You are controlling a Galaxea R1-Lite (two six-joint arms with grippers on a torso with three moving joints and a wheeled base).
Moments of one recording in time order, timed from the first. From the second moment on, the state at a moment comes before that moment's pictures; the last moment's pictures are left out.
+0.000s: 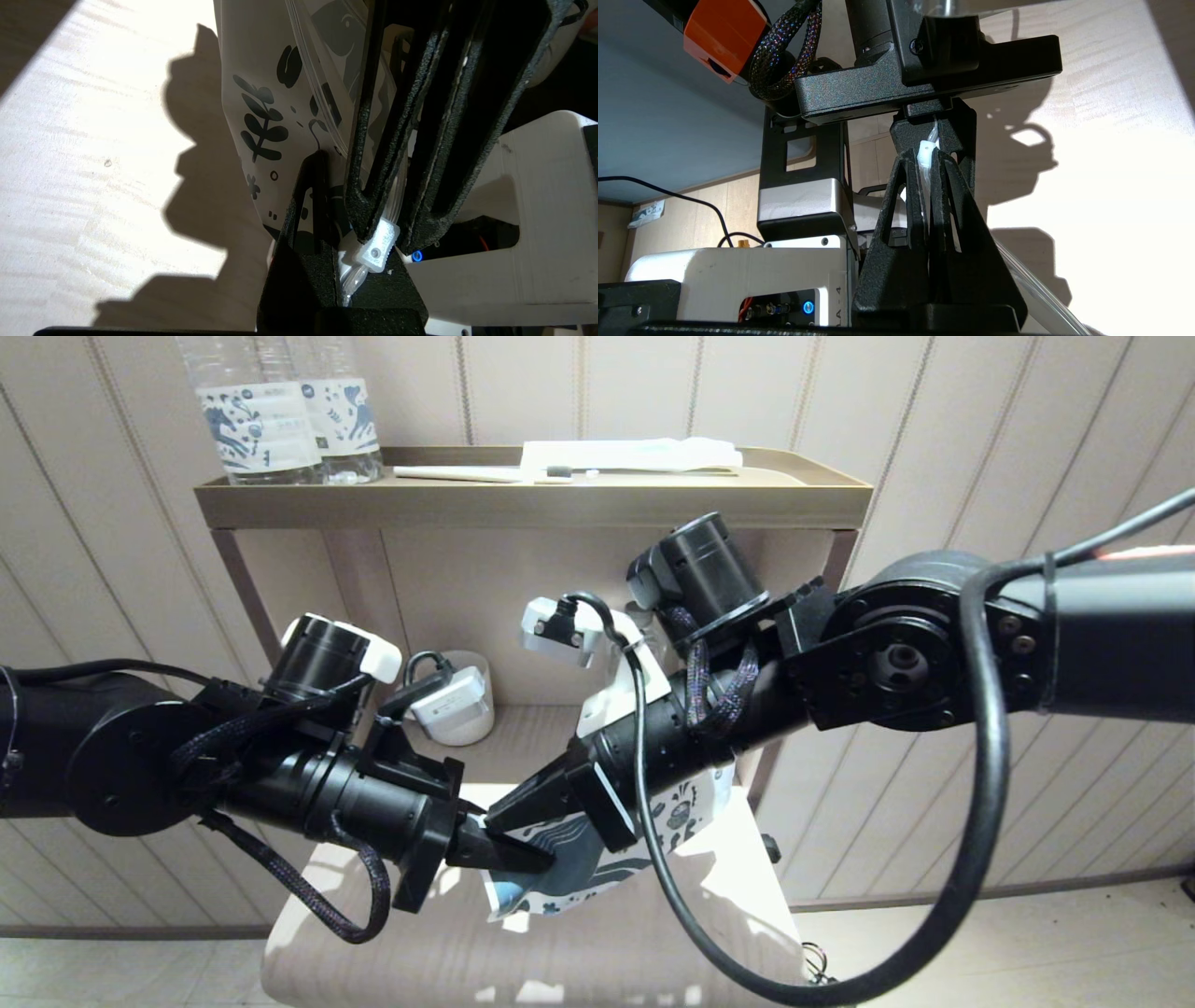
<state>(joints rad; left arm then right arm) -0.48 1.71 -1.02 0.10 -0.94 0.35 0.76 1.94 -1.68 0.37 0.74 -0.19</state>
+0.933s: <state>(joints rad) -0.47 1.71 -1.02 0.10 -0.94 0.35 0.55 1.72 -1.45 0.36 0.74 -0.20</state>
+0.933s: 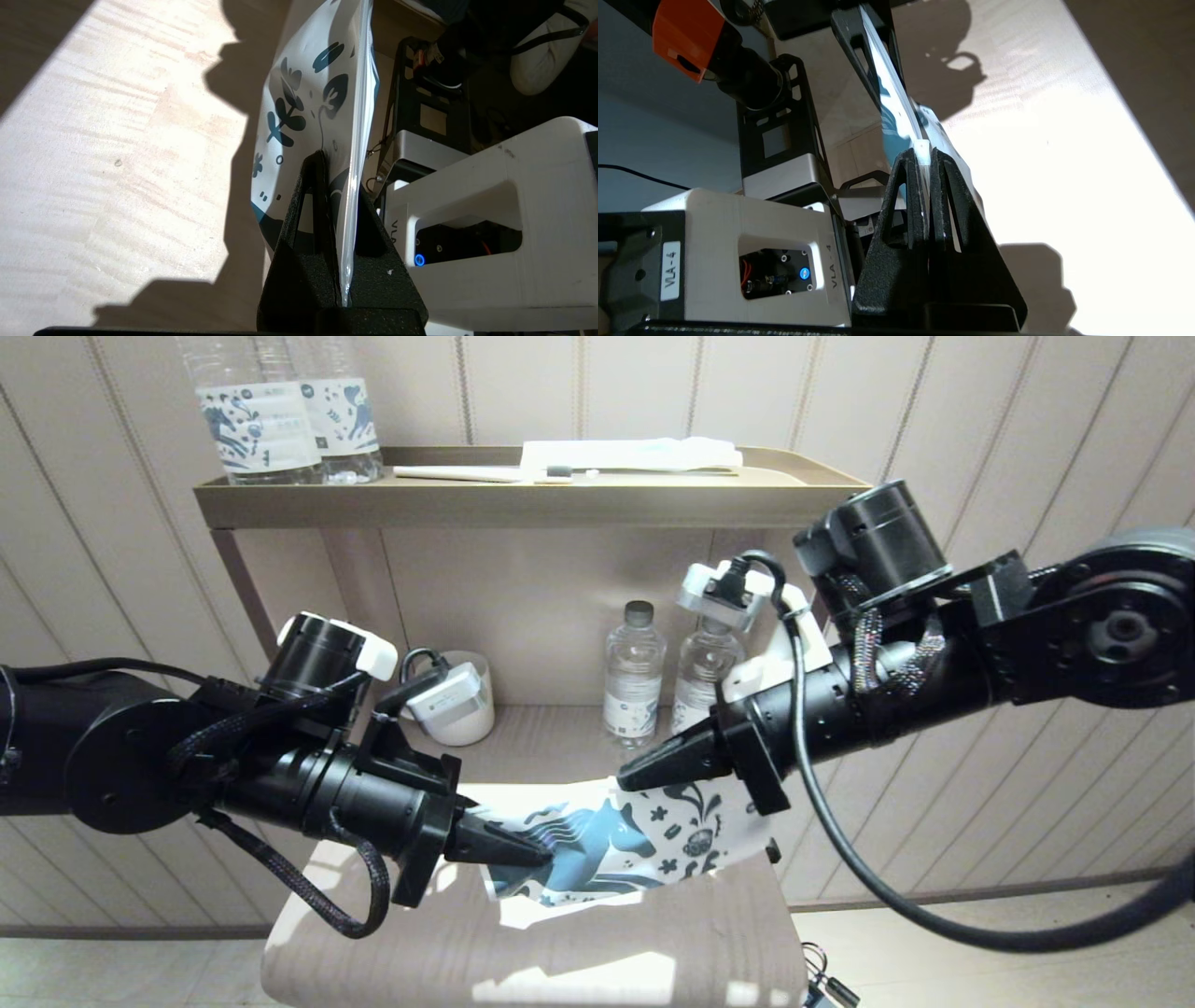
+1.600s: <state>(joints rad) -0.47 1.69 -1.01 0.10 -0.94 0.35 0.34 1.50 -1.21 0.36 0.74 -0.20</state>
